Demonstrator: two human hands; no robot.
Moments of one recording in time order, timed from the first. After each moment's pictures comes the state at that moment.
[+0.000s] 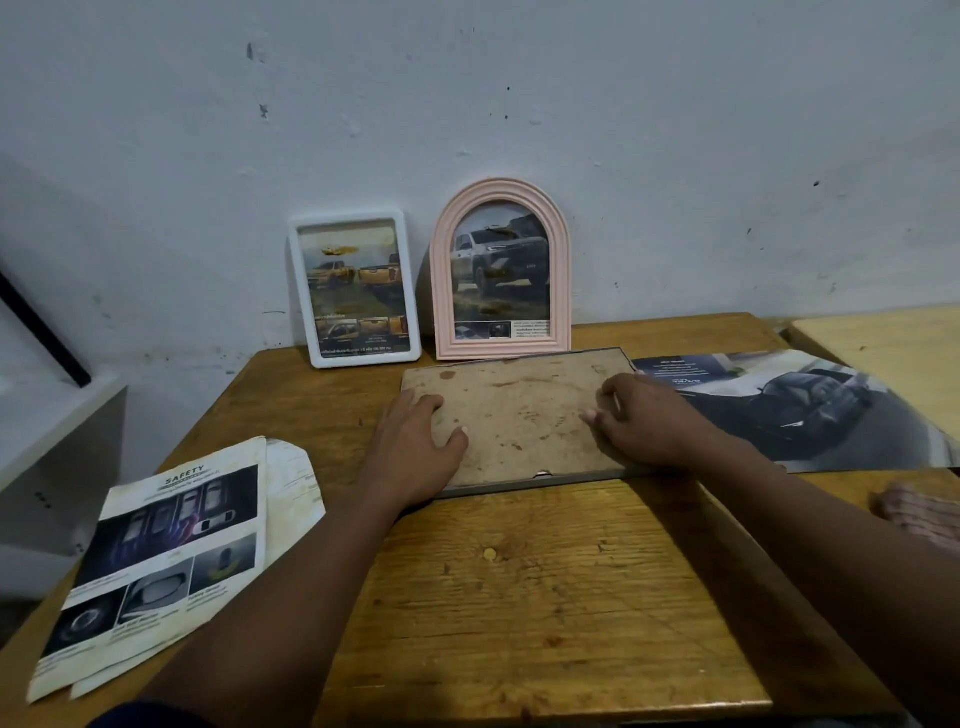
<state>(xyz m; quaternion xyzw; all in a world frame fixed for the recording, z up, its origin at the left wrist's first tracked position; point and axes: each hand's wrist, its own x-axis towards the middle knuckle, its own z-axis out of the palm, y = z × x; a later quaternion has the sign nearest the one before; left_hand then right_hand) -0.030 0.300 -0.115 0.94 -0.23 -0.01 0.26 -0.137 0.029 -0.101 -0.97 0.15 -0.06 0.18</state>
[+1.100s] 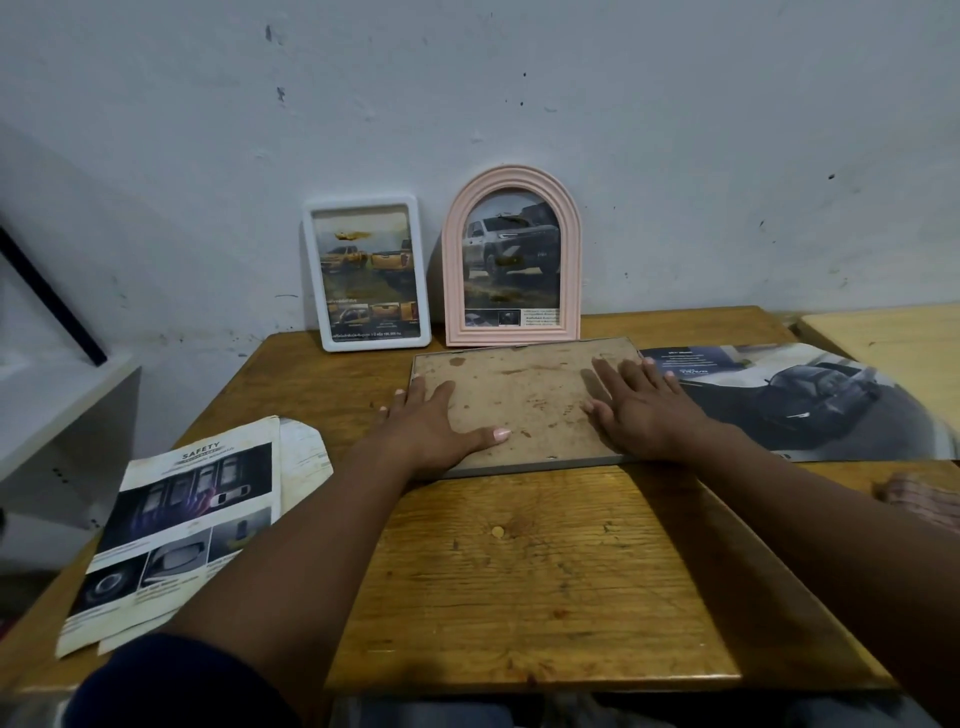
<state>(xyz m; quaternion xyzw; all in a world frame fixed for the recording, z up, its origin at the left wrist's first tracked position) -0.029 0.297 -0.093 0.96 -0.21 -0.16 0.12 -0.138 0.036 -0.106 -0.99 0.13 0.03 0.09</state>
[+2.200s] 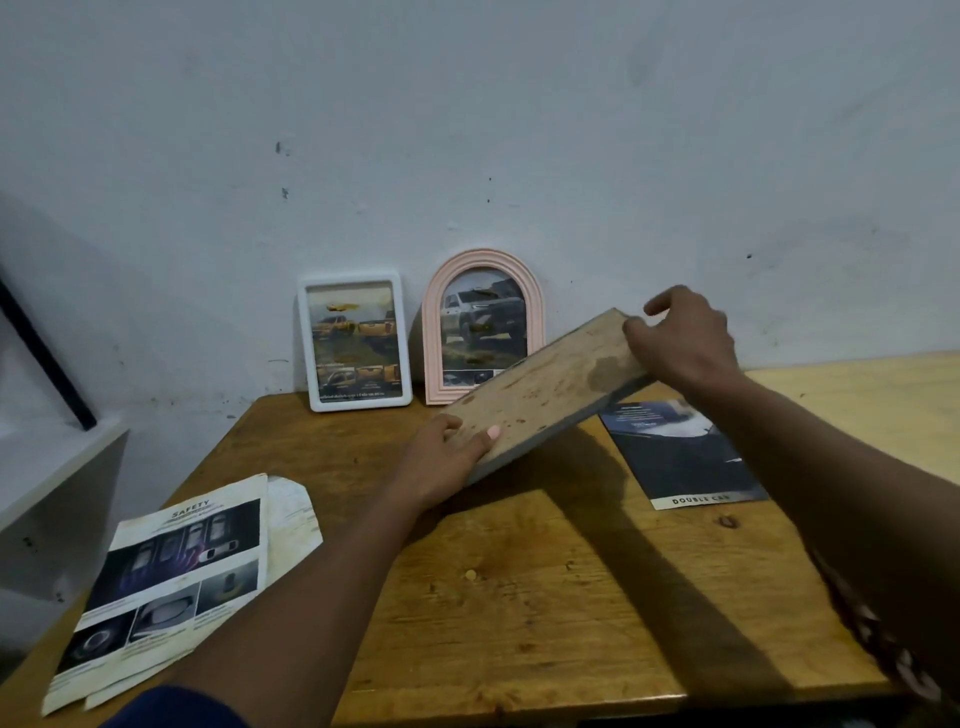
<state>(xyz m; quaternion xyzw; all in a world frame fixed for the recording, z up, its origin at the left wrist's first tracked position) -0.076 0.272 -0.062 0.84 -0.16 -0.15 0.49 -0.180 0.032 0.033 -0.84 0.29 -0.34 0.31</state>
